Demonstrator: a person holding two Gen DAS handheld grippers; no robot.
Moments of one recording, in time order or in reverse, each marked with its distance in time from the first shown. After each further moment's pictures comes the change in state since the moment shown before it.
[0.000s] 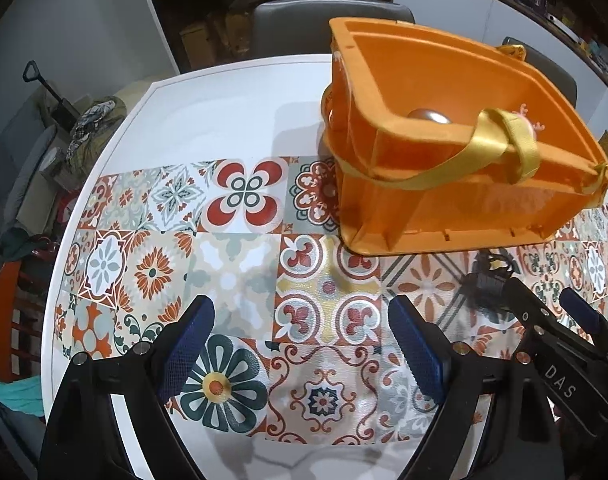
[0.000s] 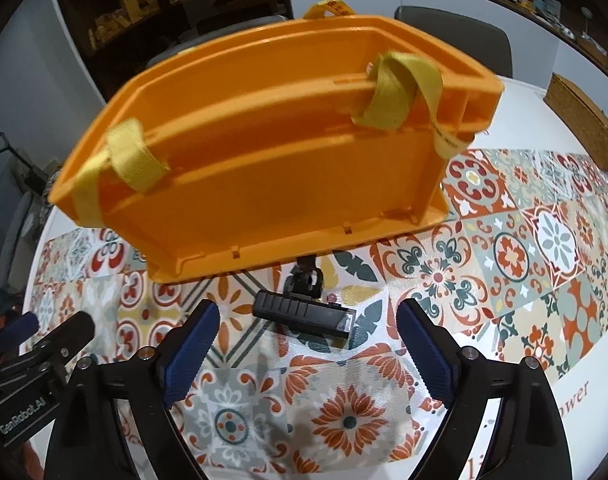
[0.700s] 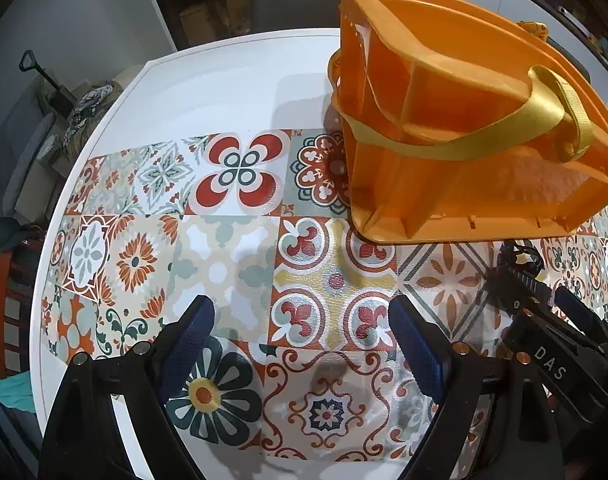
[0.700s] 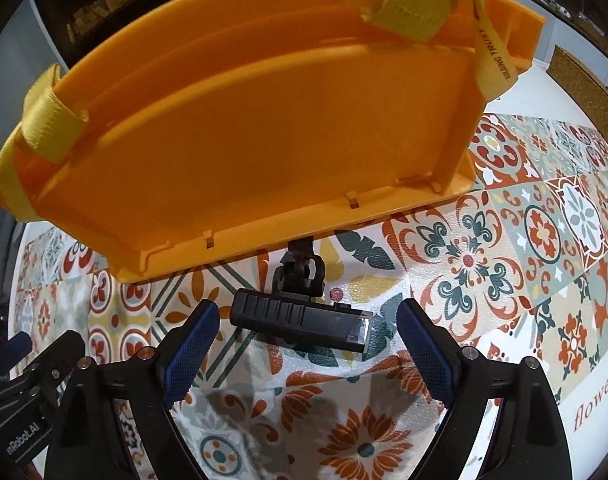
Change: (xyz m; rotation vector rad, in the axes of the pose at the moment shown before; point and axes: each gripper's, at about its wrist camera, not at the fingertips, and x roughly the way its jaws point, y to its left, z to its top) left arm 0.035 0.000 -0.003 -0.012 0.058 0.008; right arm 0.055 0.008 0.001 0.029 0.063 -0.018
